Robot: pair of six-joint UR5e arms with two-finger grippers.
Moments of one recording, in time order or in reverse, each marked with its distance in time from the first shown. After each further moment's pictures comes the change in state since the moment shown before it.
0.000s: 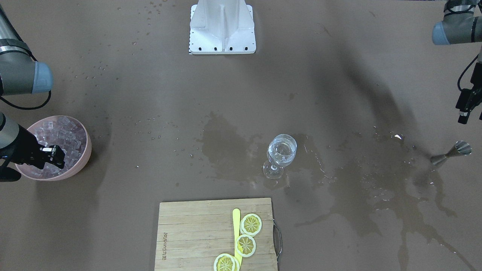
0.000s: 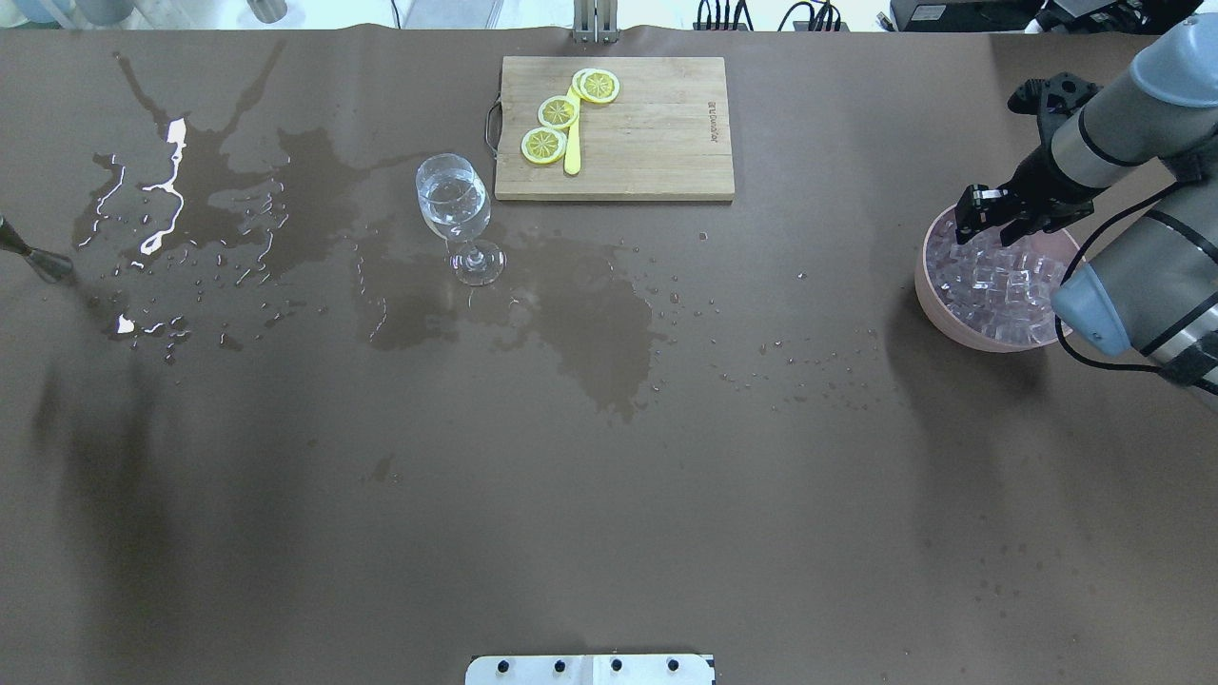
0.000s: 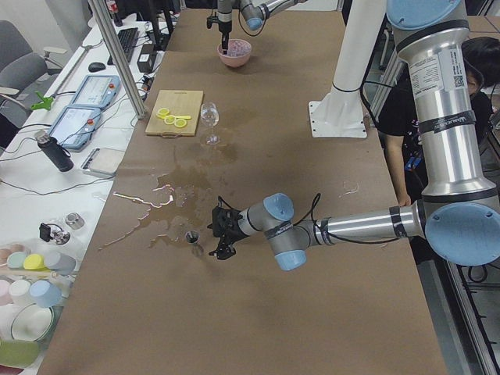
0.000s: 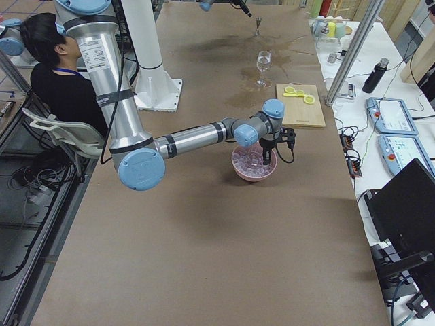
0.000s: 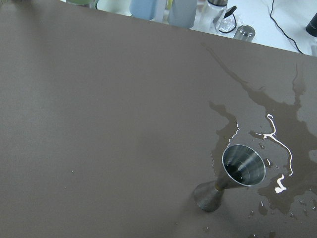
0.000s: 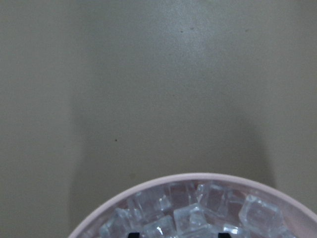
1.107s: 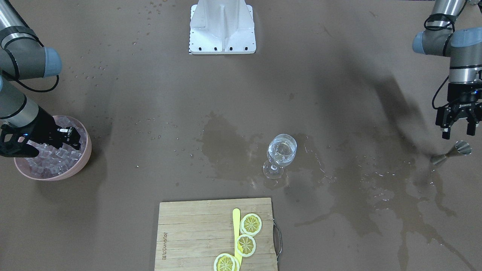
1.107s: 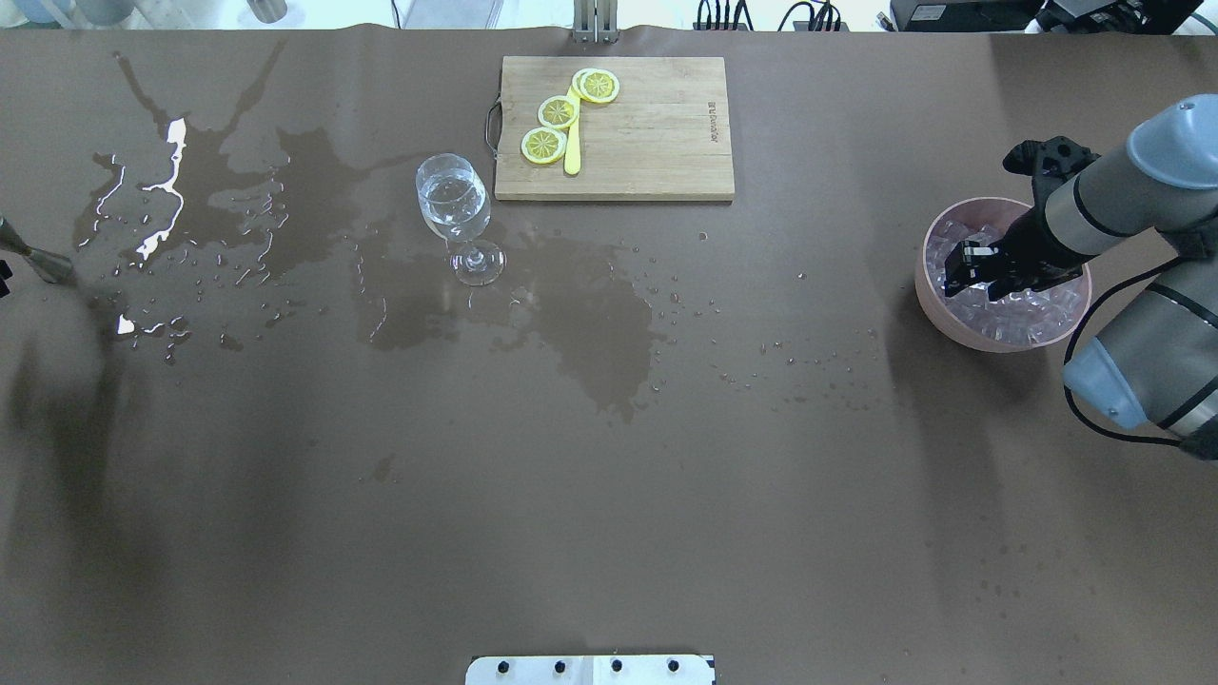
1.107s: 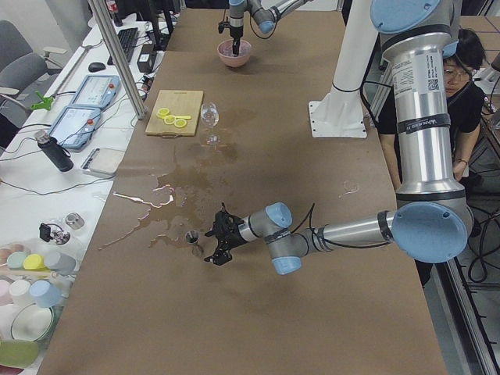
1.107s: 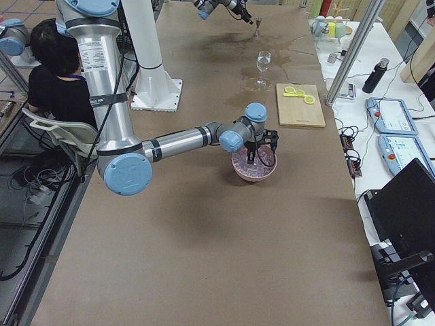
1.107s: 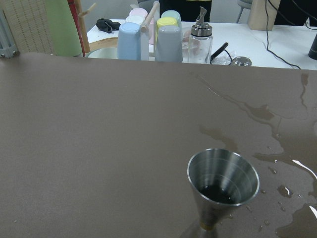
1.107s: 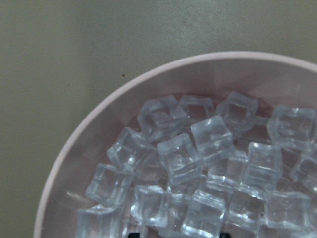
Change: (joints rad) left arm 0.137 -0.064 0.158 -0.089 0.243 0.040; right arm -0.085 -0.106 0.083 0.099 -0.010 0.141
